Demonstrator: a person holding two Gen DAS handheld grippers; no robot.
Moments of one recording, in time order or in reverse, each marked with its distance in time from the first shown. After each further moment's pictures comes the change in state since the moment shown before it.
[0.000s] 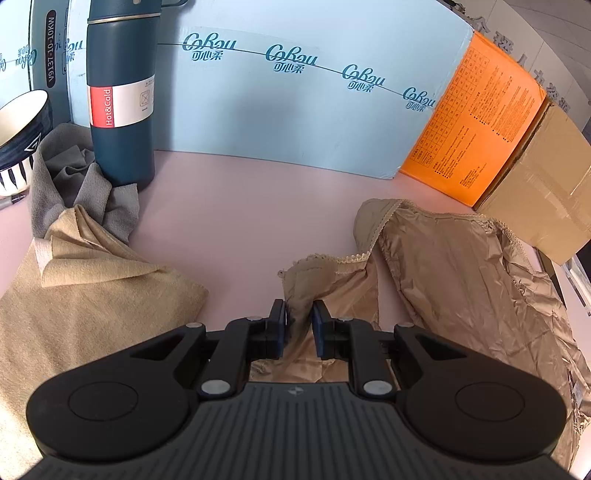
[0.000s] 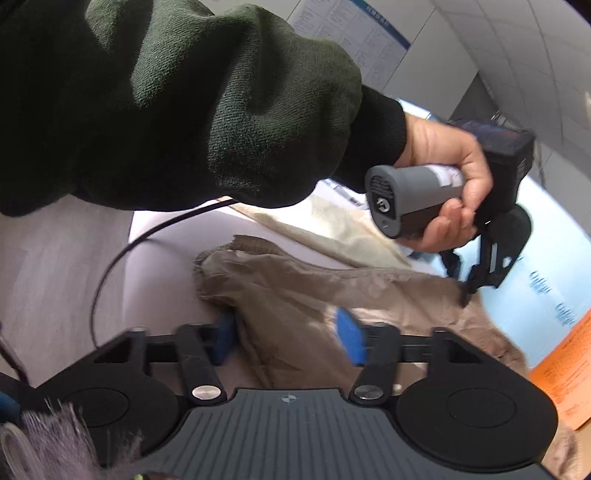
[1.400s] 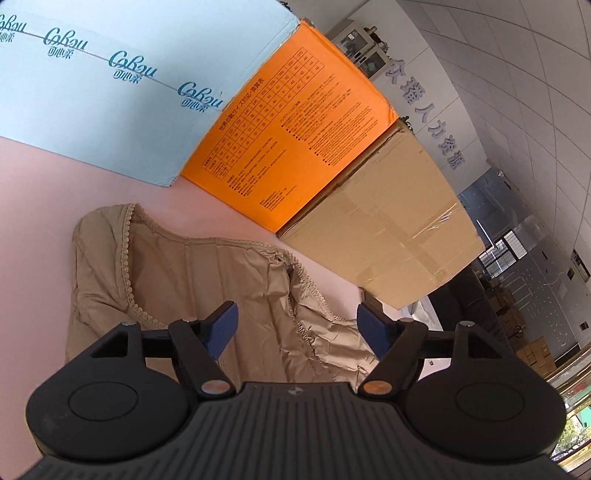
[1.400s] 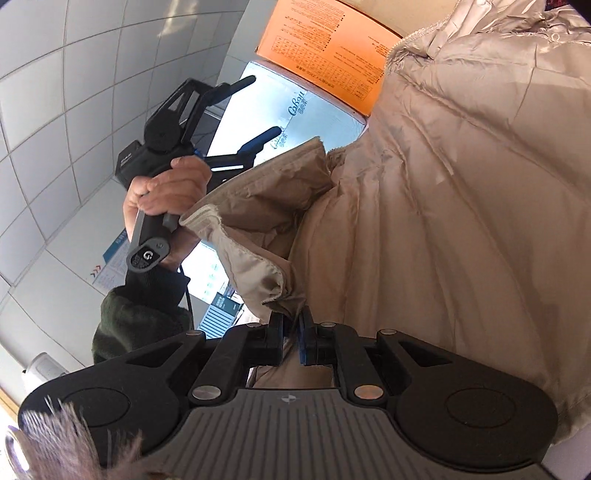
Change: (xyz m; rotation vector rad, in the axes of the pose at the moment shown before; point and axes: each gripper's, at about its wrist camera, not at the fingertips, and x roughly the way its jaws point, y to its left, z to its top) left arm 0.029 -0.161 0.029 -0.160 -0.027 -0.472; right arm -0.158 -0.116 -0.212 1.513 -0.428 0.058
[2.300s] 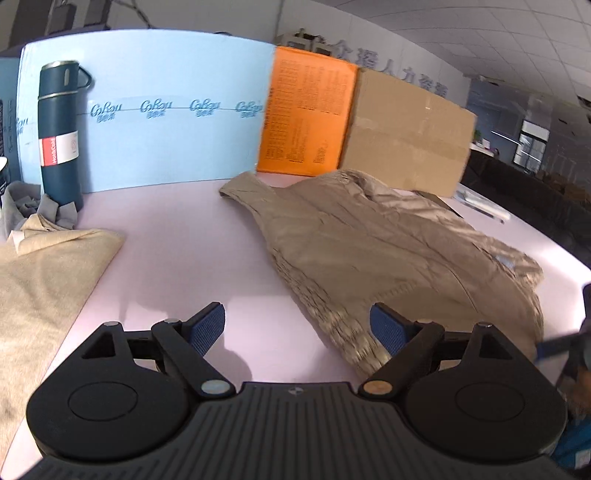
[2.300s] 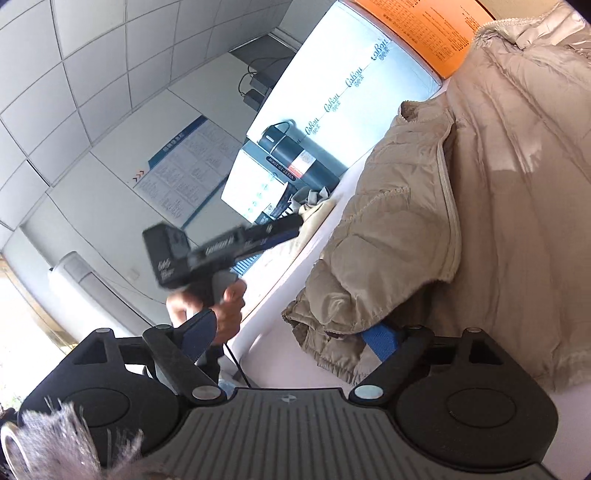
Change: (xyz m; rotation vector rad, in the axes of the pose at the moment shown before) left arm -0.188 0.090 -0.191 0.608 -0.119 0.179; right arm -0.033 0.032 -0.013 -0.188 0.238 0.127
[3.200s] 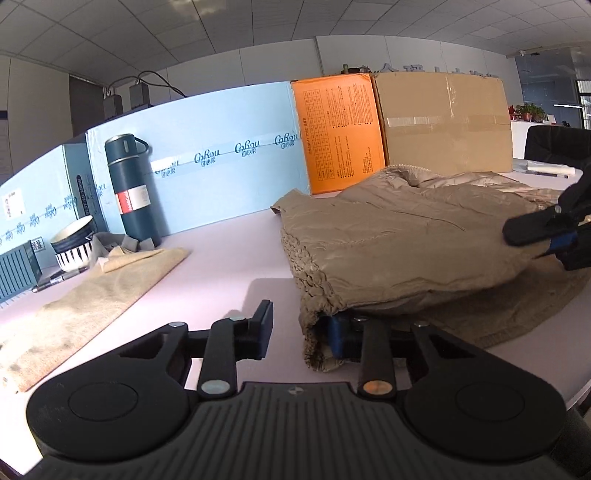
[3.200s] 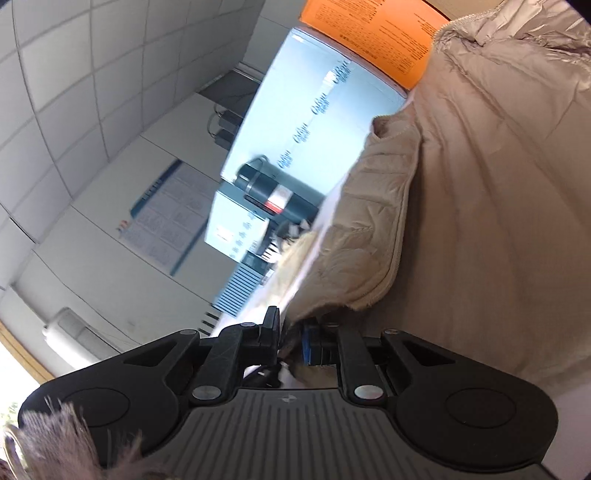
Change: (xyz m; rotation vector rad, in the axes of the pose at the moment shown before) left arm -0.005 -0.086 -0.069 0.191 -0.138 0.433; right arm 0.017 -0.022 0.020 0.127 -0.077 -0.086
